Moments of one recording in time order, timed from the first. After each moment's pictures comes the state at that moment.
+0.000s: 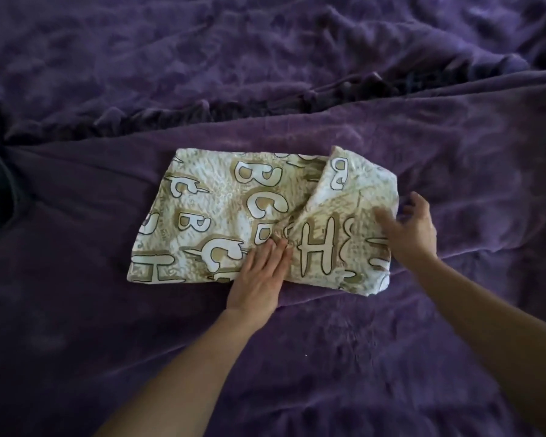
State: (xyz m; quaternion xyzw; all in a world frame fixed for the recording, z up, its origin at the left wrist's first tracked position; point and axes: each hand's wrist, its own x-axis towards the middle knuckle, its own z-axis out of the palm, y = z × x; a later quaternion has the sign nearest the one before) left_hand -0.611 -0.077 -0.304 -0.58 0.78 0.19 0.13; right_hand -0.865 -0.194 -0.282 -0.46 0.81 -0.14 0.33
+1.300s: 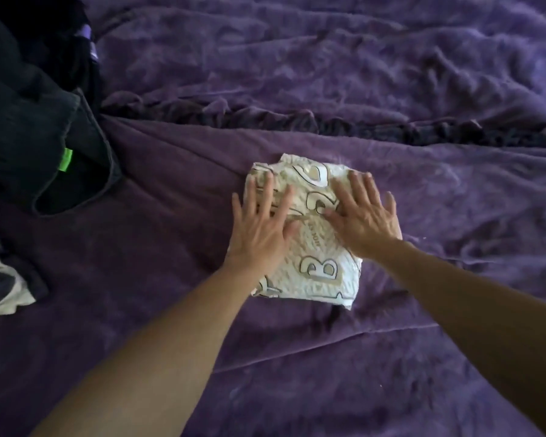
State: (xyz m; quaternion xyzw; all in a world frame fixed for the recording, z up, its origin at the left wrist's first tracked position) left_hand -0.433 -0.144 -0.303 -0.72 0.67 0.18 0.02; right_hand -0.629 -0.226 -0.284 -0.82 0.54 0.15 0.12
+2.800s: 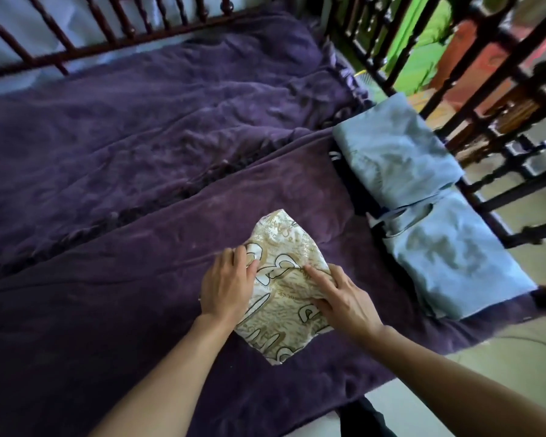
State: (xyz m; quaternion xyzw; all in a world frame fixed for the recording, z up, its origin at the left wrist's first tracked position) left_hand -0.757 -0.108 -0.105 -0.59 0.80 0.09 -0.08; right_hand -0.977 -0.029 -0.126 -0.69 0.67 -0.07 0.25
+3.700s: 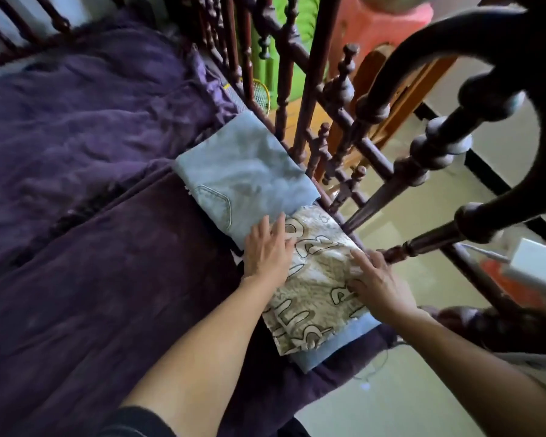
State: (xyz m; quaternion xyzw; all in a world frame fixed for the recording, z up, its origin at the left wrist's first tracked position) left_hand -1.205 -0.173 -0.142 -0.52 0.83 0.20 0.01; right_hand -1.390 -0.032 -0.131 -0.54 0.82 0.01 0.20
